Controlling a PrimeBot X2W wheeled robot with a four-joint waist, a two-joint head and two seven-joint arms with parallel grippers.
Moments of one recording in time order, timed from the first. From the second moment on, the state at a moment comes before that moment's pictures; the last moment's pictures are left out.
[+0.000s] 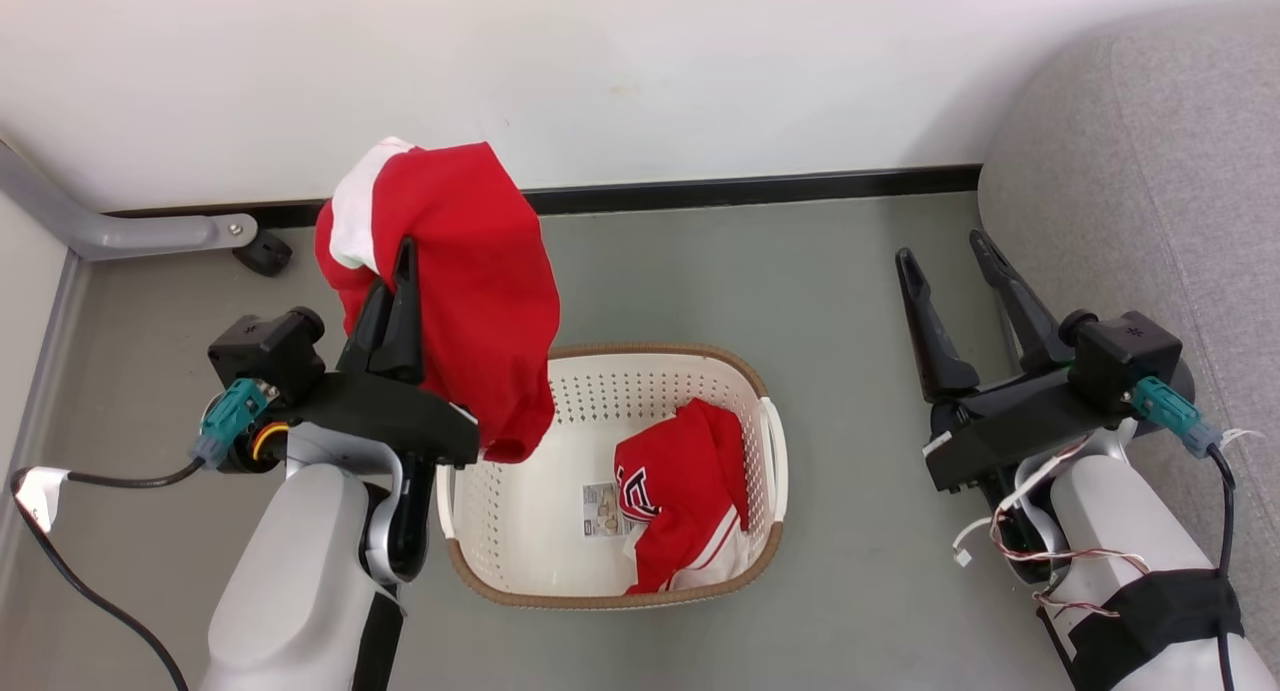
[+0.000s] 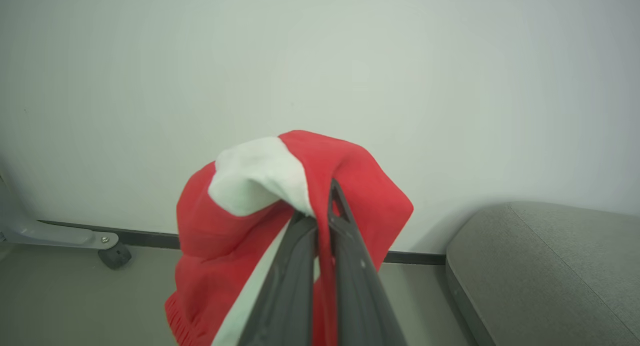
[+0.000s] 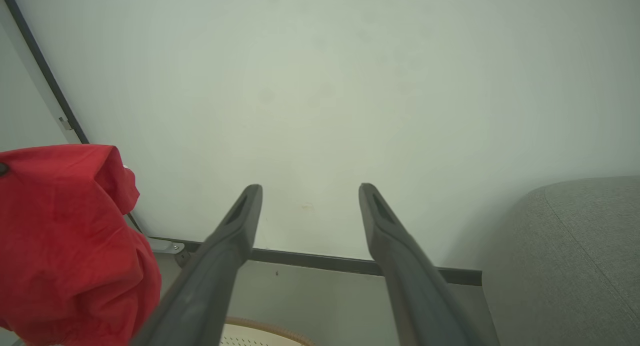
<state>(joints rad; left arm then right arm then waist) -0.56 0.06 -0.23 0.60 -0.54 -0.05 -0.25 -0.48 -0.10 0.24 0.44 0.25 0.12 -0.26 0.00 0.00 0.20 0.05</state>
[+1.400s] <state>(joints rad) -0.46 0.06 -0.21 0.15 -0.40 -0.06 -0.25 -0.46 -0.10 0.33 0.45 0.31 0.12 -0.26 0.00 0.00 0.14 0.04</state>
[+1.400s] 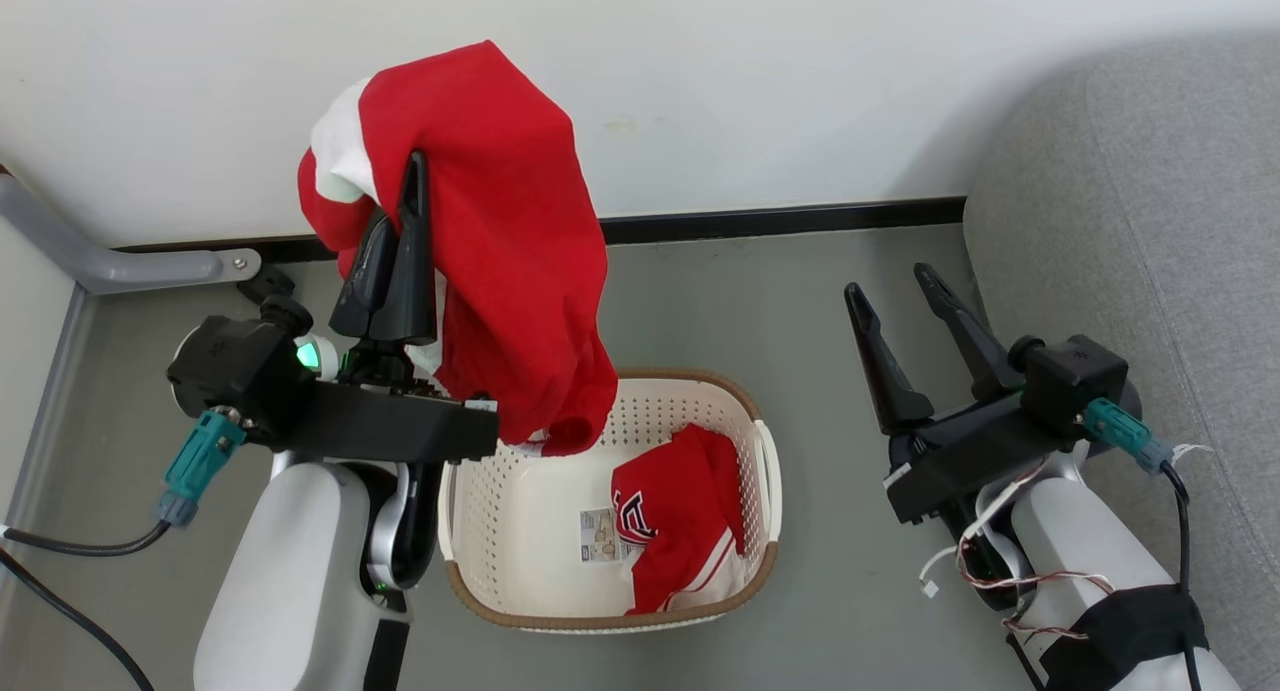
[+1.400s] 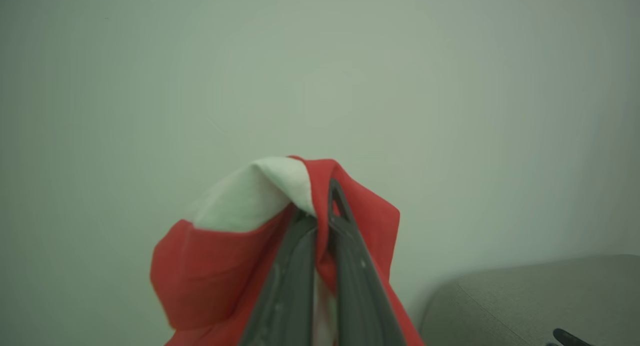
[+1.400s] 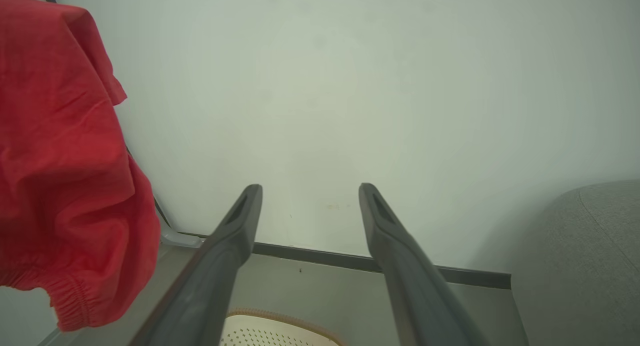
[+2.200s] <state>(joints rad) -0.44 0.05 -0.25 0.15 -0.40 -0.08 -0.25 -0.61 -0.10 0.69 0.33 0.41 0.12 -0.26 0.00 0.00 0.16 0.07</state>
